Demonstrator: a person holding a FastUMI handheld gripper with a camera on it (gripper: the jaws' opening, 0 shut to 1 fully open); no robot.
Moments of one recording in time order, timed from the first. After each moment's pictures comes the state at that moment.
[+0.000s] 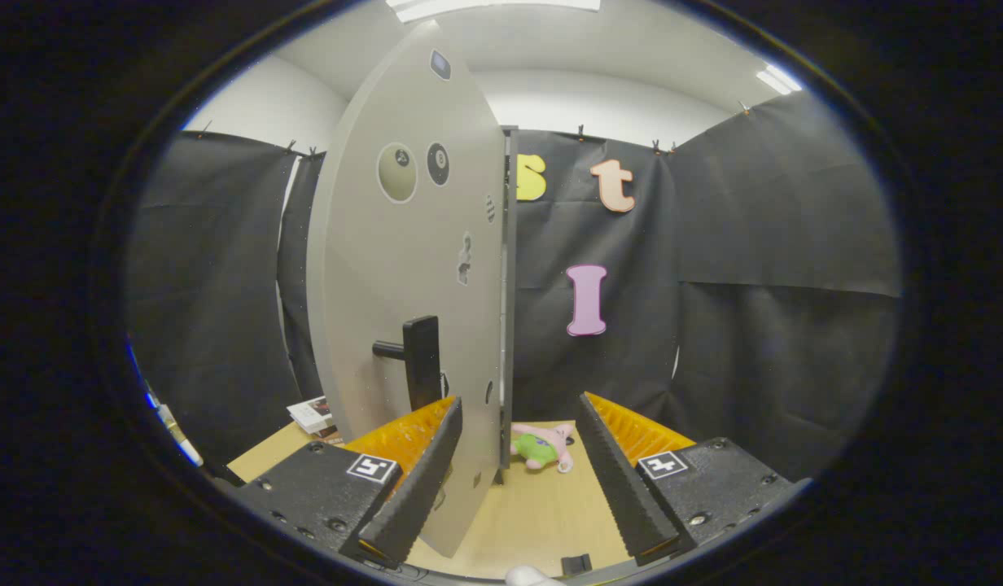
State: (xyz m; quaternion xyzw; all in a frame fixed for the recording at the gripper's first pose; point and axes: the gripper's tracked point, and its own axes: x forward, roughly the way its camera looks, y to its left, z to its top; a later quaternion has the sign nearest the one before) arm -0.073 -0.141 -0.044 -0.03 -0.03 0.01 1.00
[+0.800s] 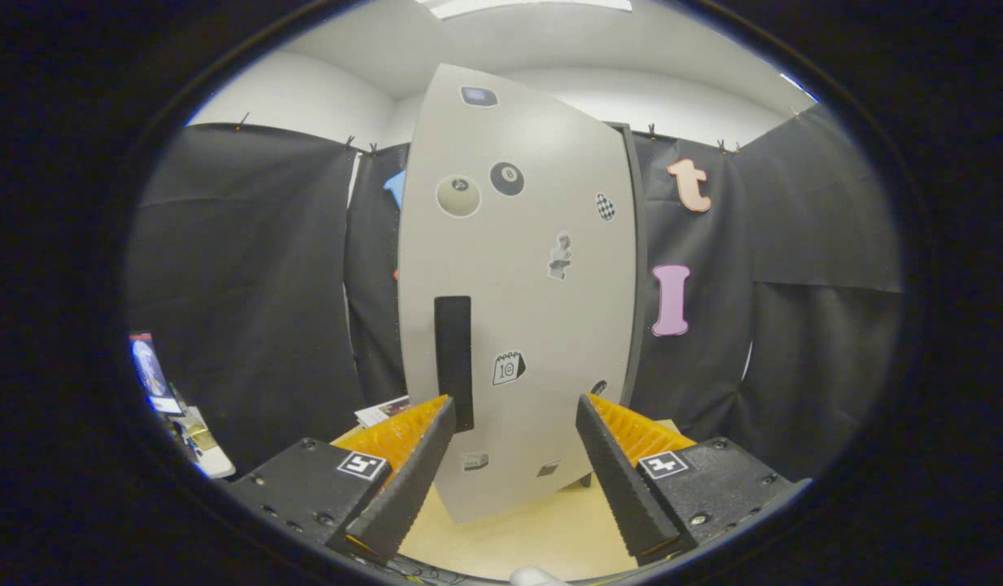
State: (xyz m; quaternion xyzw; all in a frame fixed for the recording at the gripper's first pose) arm -0.070 0.015 -0.061 -0.03 -0.03 0.11 0.99
